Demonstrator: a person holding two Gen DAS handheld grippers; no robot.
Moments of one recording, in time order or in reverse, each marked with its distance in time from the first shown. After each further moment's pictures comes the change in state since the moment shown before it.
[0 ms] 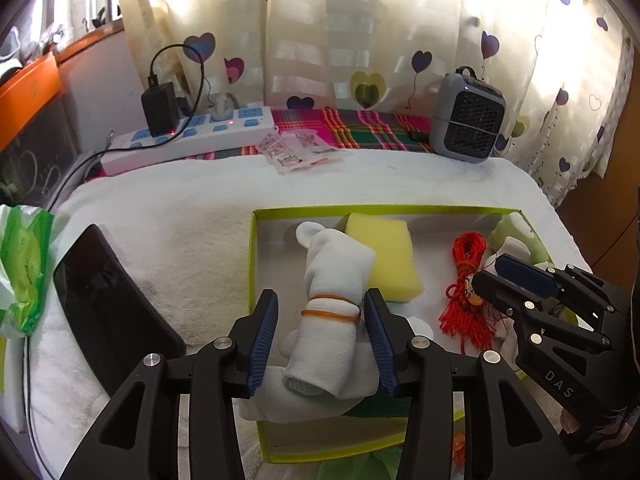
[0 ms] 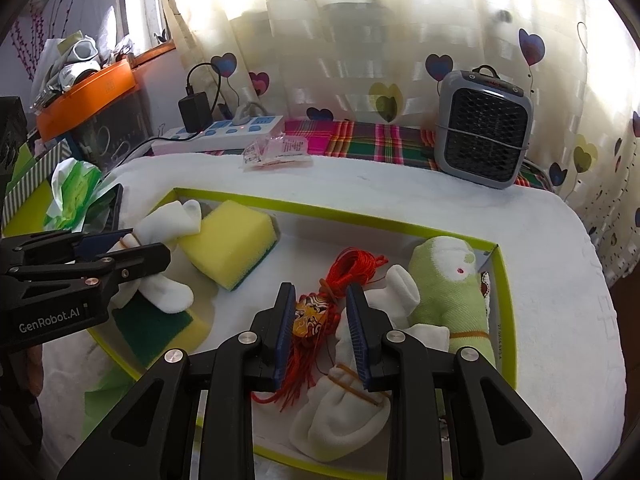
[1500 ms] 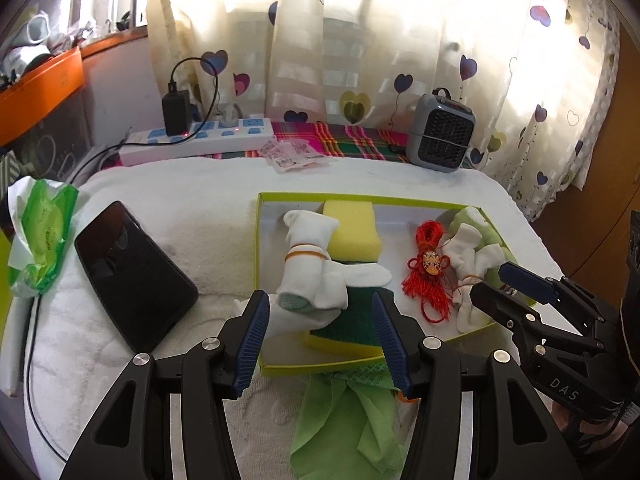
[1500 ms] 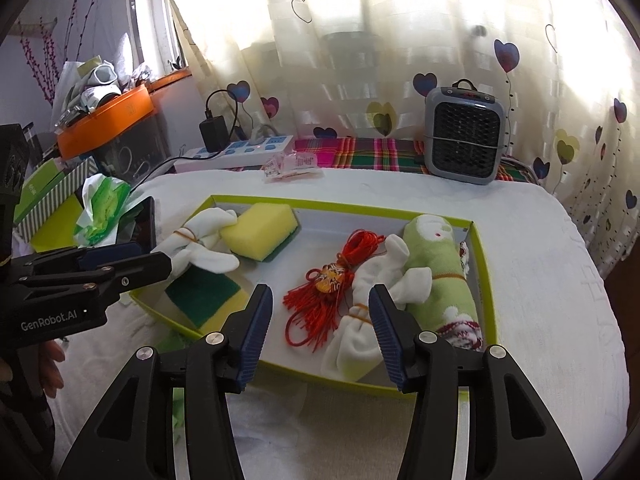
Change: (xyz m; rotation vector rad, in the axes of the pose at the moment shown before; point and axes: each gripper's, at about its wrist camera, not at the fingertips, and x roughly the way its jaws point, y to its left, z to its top) left arm -0.055 0.001 -0.035 -0.036 -0.064 -0.054; right arm -0.053 0.010 -0.025 0.051 -0.074 0.026
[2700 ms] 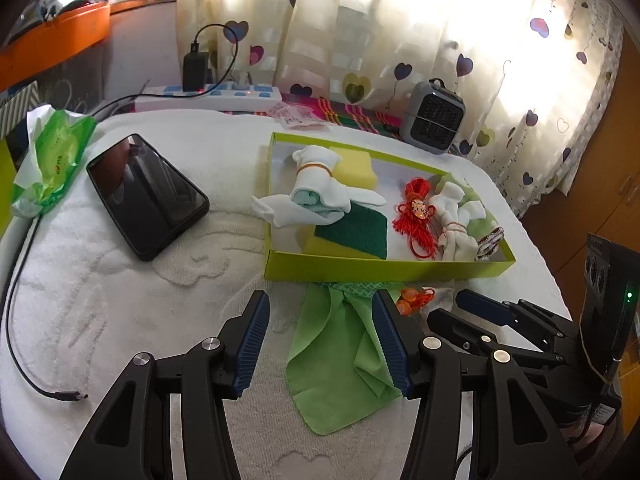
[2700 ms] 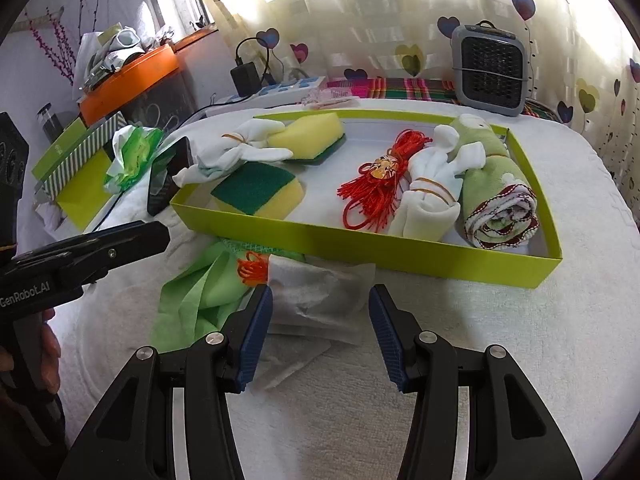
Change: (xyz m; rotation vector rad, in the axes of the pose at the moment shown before) left arm -0.024 0.014 -0.055 -0.083 0.033 -0.066; right arm 0.004 0.019 -0.053 0.027 0.147 0.106
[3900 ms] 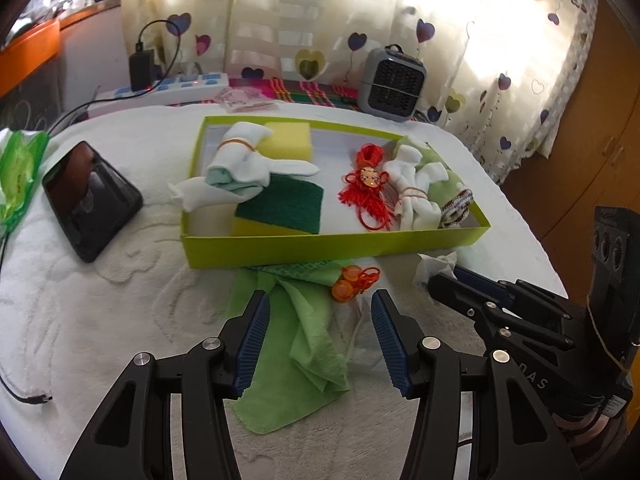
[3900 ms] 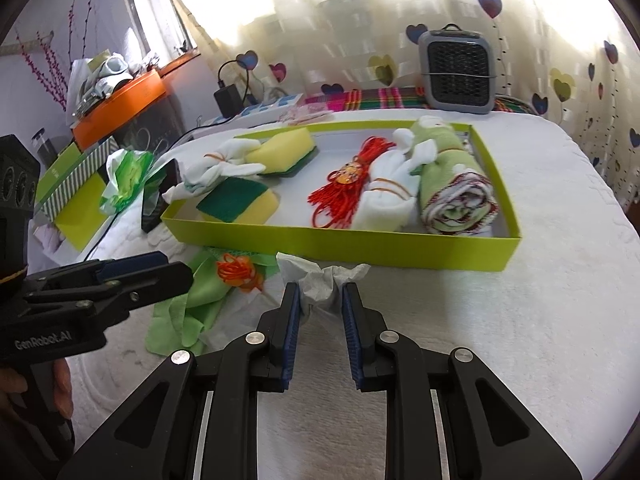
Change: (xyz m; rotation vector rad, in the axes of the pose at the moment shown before) left arm 0.017 -0.043 -0.009 0.114 0.066 -0.050; right arm -0.023 -0.019 -0.011 0.073 -0.074 -0.027
